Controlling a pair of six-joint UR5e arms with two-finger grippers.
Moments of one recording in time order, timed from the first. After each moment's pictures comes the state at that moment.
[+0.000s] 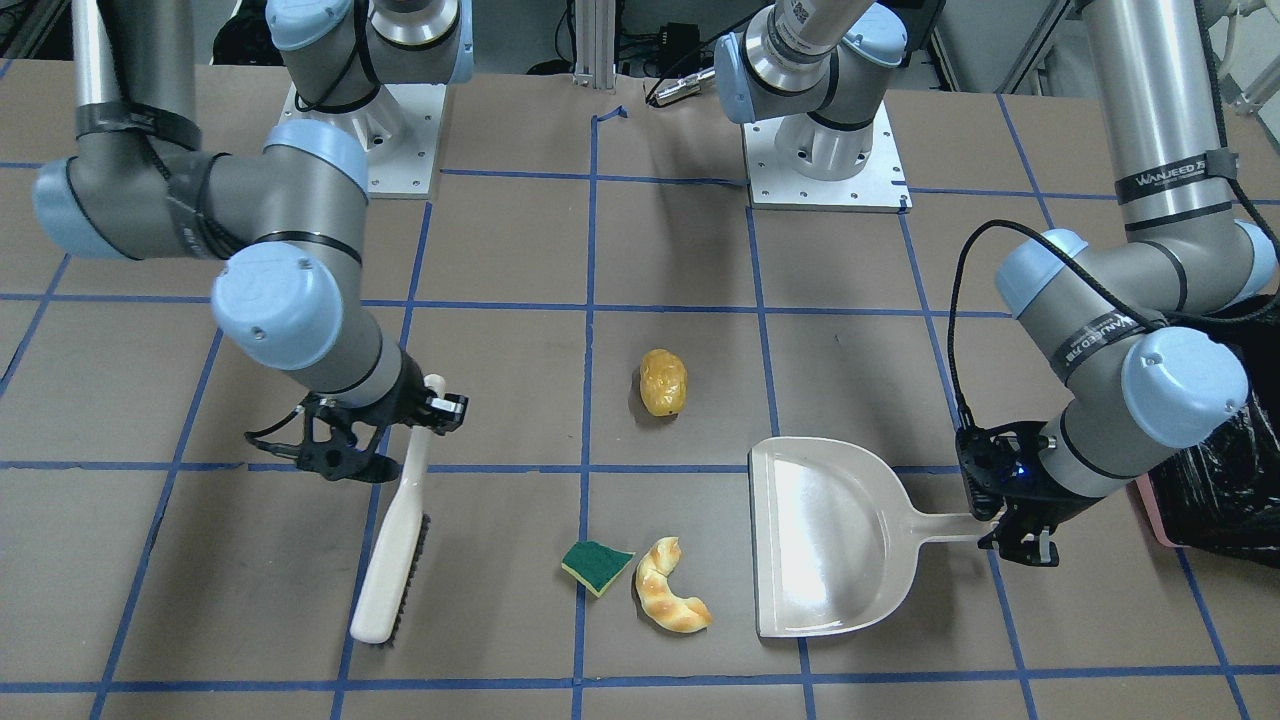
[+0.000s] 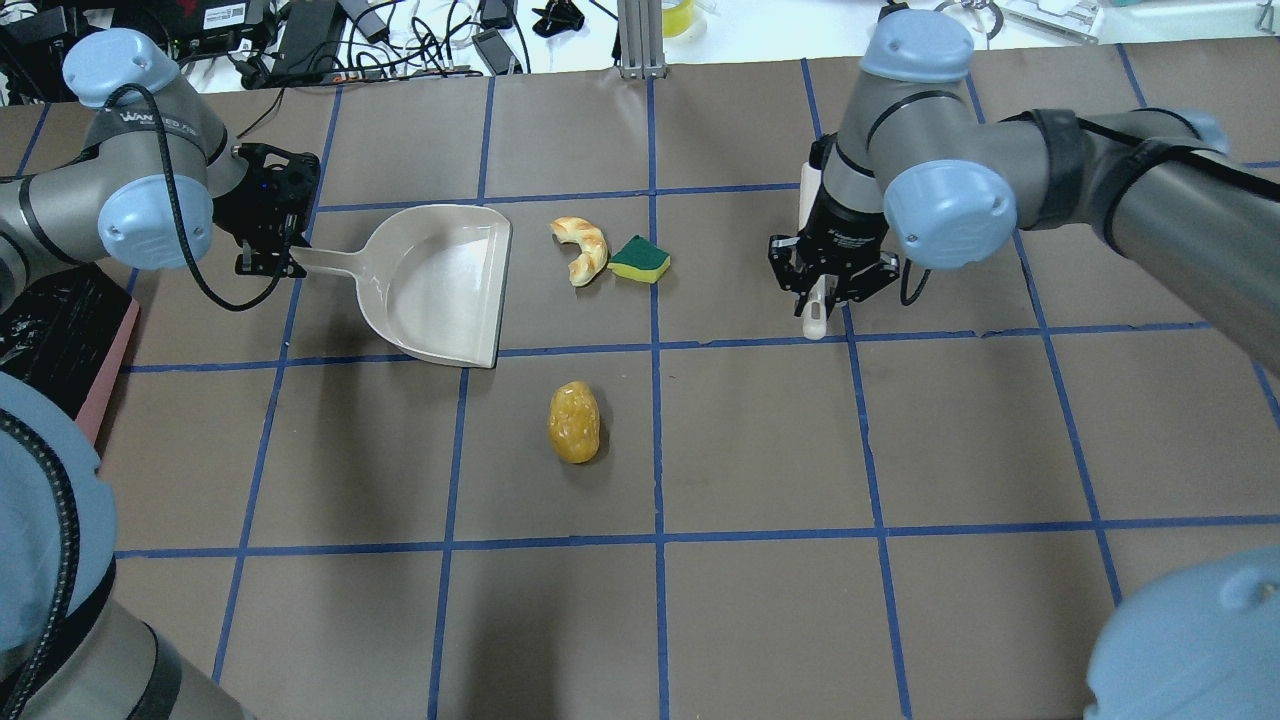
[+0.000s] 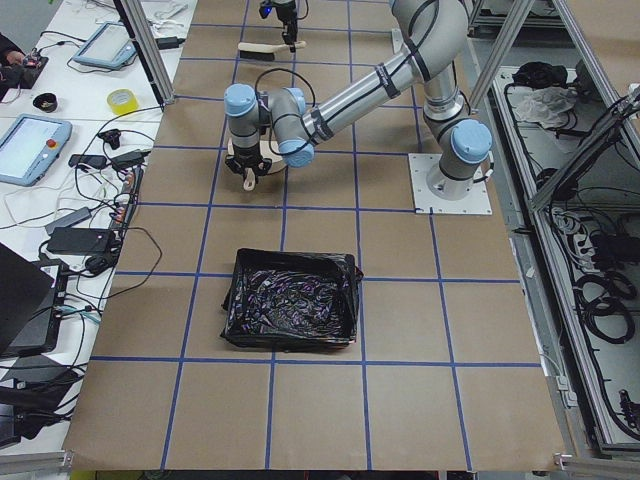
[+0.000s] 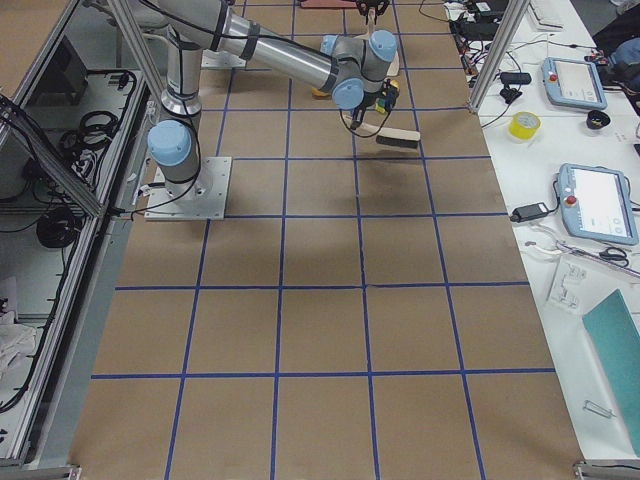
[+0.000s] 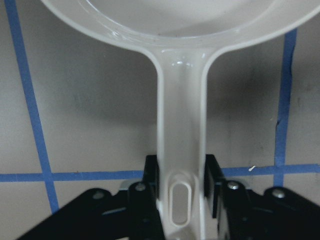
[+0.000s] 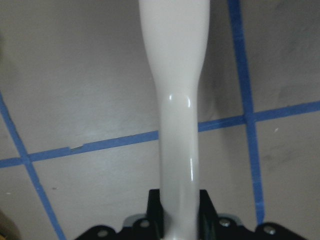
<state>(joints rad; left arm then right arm) -1.28 -2.03 -1.64 -0.98 1.58 1.91 1.66 -1.22 1.70 -1.91 -1.44 0.29</state>
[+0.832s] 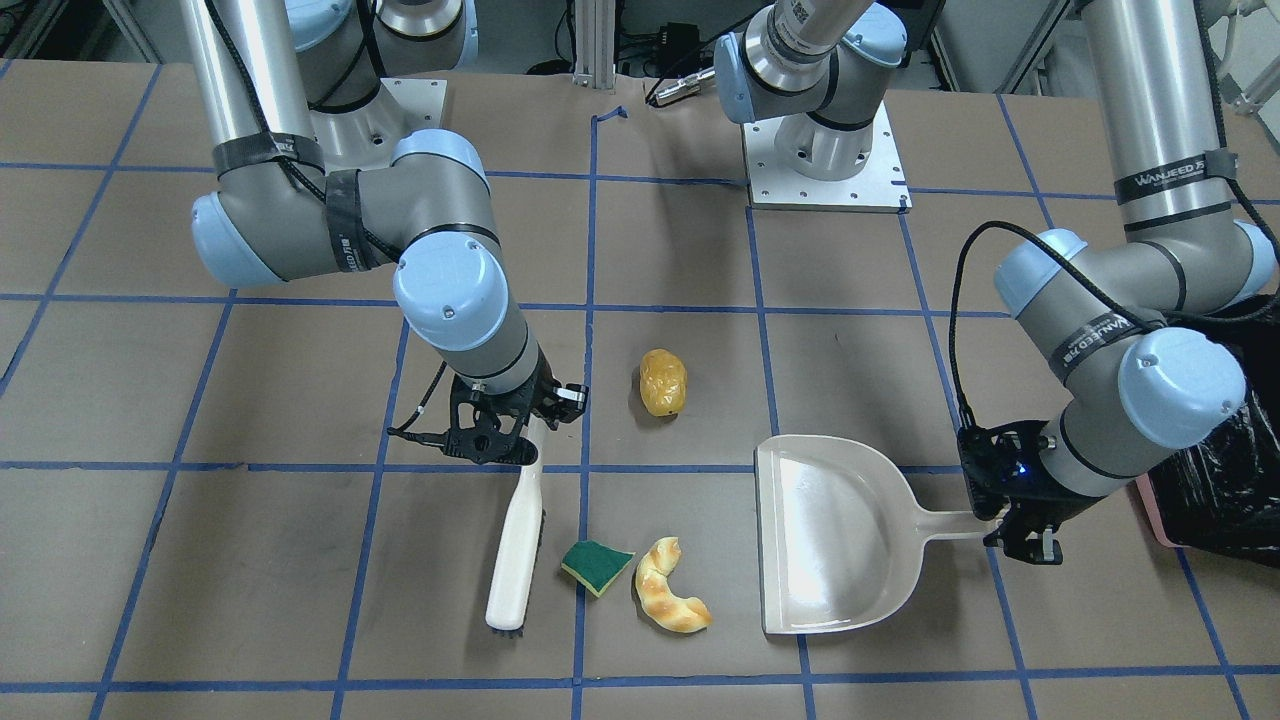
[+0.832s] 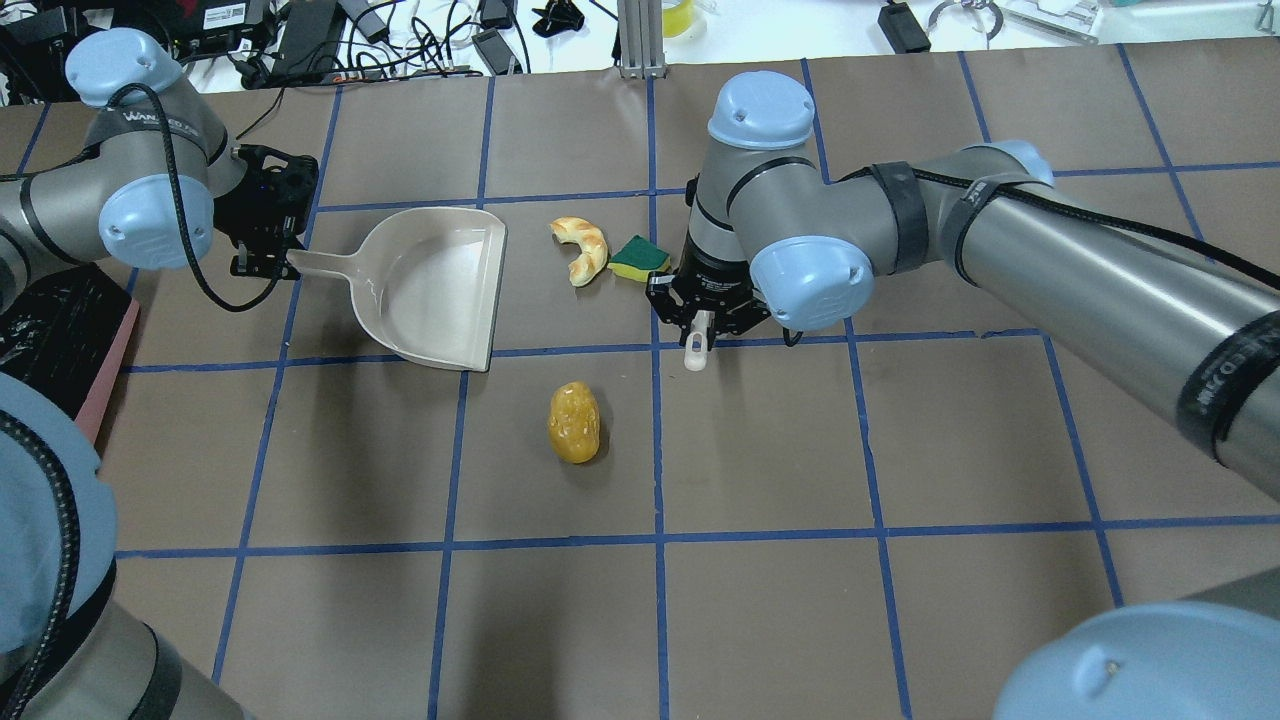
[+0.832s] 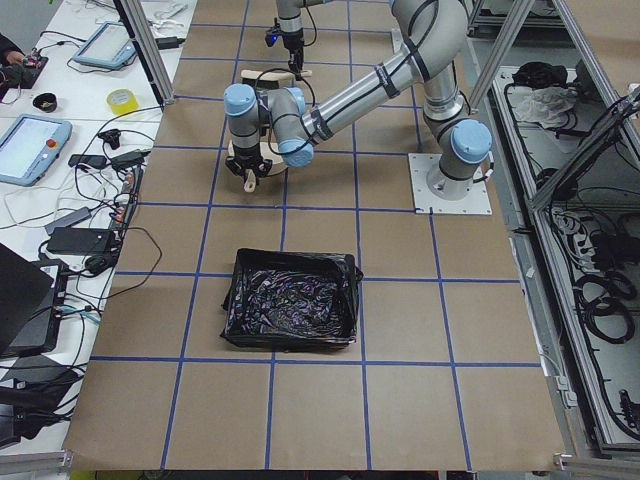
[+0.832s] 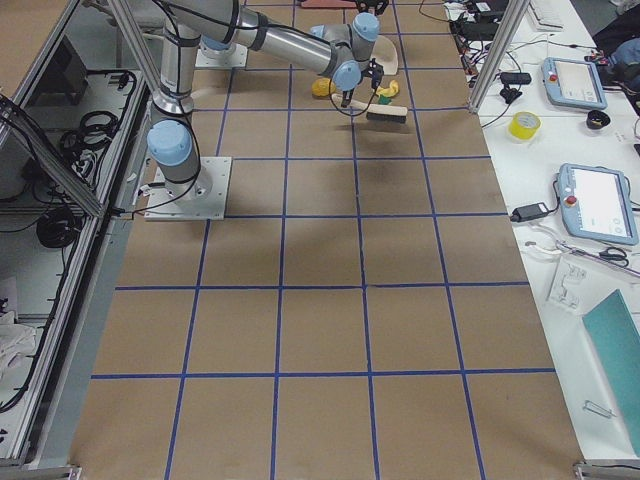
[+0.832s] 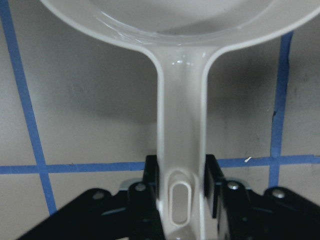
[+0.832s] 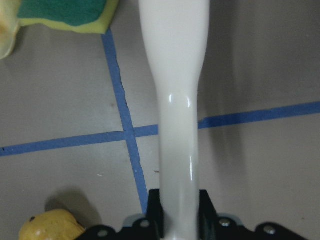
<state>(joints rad) -1.28 -2.03 -1.64 -0.98 1.61 1.90 1.84 -1.14 1.69 -2.08 -1.40 0.41</state>
